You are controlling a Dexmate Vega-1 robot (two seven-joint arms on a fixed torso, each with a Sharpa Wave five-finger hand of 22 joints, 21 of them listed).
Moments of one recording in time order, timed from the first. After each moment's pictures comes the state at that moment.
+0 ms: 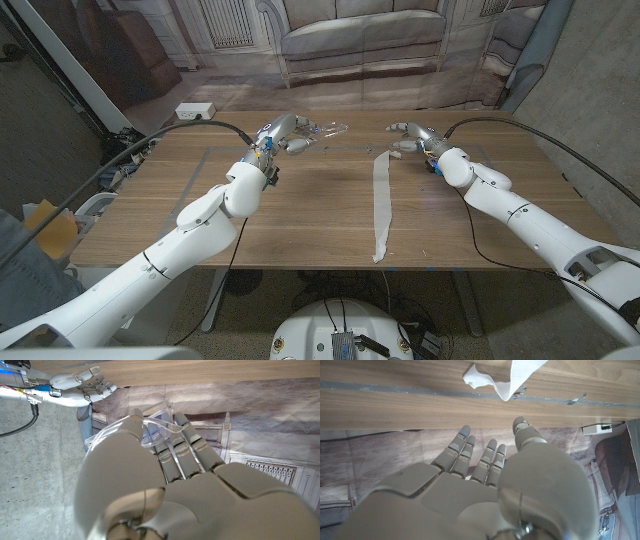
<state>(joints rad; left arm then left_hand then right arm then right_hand) 0.96 0.74 0.49 -2.14 0.44 0.39 0.23 1.16 0.11 0.27 -0.09 0.18 0.85 -0.06 0.27 0.20 0.89 -0.15 0.20 0.22 0.87 -0.11 0.19 0.18 0.66 -0.06 0.30 0.18 -0.60 -0.61 -0.57 -1.29 -0.42 0.05 -0.07 1.01 0.05 0.38 -0.16 0.18 0.41 -0.20 0.23 0.20 0.41 -0.20 0.25 0.18 0.33 -0.04 0.20 0.18 0.35 -0.04 0.34 0.18</state>
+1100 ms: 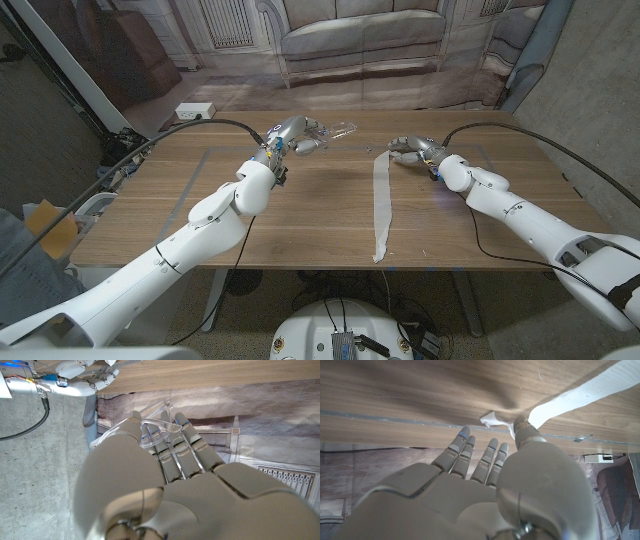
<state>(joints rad) 0.90 0.72 0.56 -2.11 0.47 0.40 0.20 1.14 0.12 0.27 -0.07 0.18 0.85 -0.06 0.26 0.20 0.89 -0.15 0.20 0.21 0.87 -0.11 0.19 0.19 0.66 -0.06 0.30 0.18 -0.53 -0.58 -0.64 -1.09 -0.48 0.11 -0.07 1.03 0.06 0.34 -0.15 0.18 0.48 -0.22 0.23 0.20 0.45 -0.20 0.25 0.18 0.34 -0.04 0.20 0.18 0.34 -0.04 0.32 0.18</state>
